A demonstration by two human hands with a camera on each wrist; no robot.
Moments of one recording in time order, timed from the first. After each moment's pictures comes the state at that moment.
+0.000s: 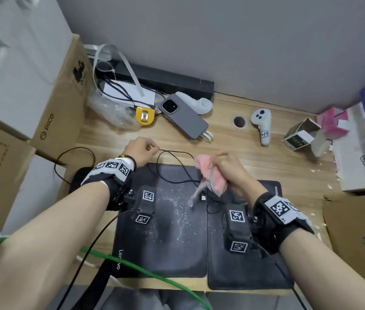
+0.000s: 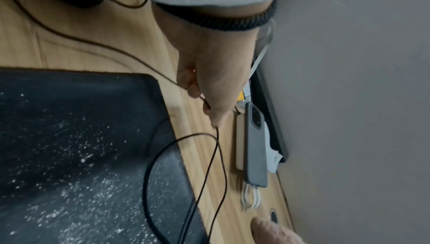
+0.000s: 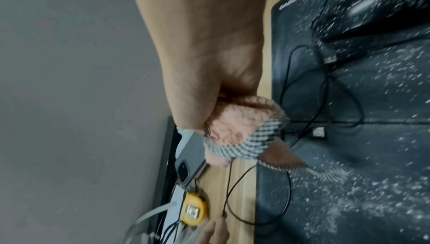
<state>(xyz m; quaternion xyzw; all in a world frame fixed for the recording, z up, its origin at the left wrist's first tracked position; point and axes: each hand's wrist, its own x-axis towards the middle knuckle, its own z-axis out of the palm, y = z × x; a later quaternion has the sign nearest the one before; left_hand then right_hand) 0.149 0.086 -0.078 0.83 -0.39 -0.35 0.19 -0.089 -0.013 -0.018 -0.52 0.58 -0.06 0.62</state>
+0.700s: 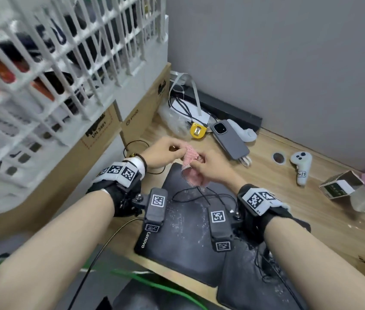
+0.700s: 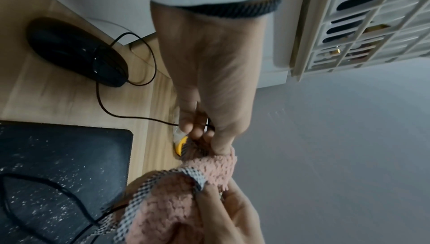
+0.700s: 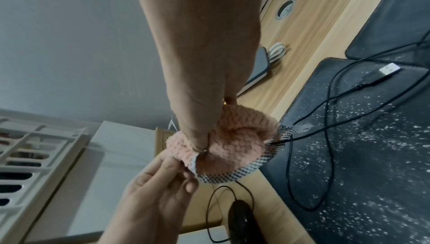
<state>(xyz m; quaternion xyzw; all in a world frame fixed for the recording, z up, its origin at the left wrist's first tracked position) 0.145 0.185 0.038 0.75 -0.43 -0.33 0.38 0.014 0.066 0.044 -0.86 0.22 0.08 0.46</state>
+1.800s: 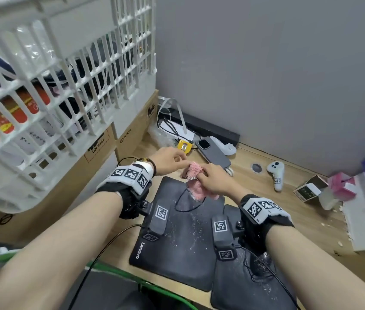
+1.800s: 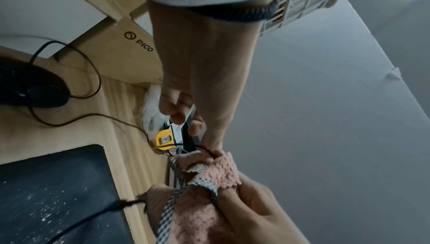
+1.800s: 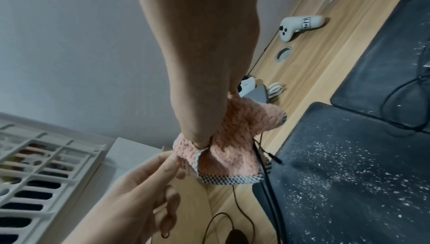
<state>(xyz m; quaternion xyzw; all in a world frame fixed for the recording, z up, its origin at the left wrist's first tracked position) 0.125 0.174 0.078 0.79 -0.52 -0.27 0.18 -0.026 0.064 0.071 -0.93 0.24 0.08 0.27</state>
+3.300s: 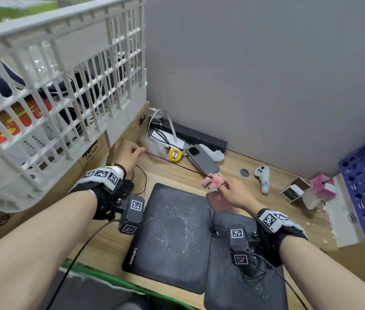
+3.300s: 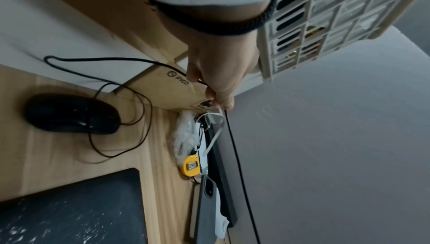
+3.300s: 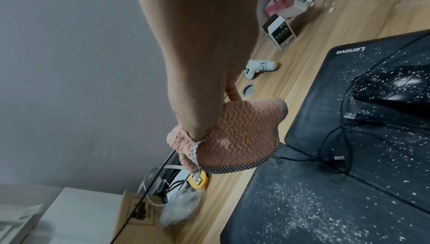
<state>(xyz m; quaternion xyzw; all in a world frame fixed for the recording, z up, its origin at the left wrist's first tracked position) 0.154 0.221 0.084 0.89 -0.31 -0.08 0.32 -0.102 0.035 0.072 -0.90 0.33 0.05 0.26</state>
